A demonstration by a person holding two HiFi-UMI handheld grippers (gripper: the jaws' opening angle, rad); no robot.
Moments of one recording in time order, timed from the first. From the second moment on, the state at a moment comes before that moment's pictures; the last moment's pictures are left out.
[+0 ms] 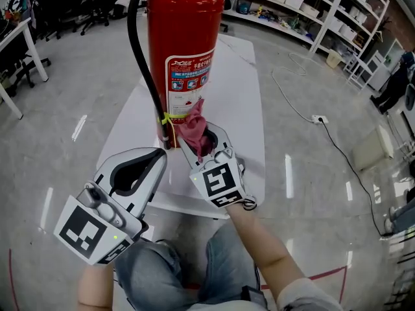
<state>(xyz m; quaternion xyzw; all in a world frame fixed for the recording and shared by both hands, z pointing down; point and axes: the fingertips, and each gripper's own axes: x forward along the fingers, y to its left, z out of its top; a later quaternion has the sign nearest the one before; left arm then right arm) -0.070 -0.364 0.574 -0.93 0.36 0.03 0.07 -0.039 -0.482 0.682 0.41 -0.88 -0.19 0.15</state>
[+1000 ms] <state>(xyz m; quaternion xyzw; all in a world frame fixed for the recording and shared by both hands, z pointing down) -0.065 -0.361 0.574 -0.92 0.38 0.02 0.08 -0.037 -0.482 0.648 0.40 -0.89 -0.20 0.11</state>
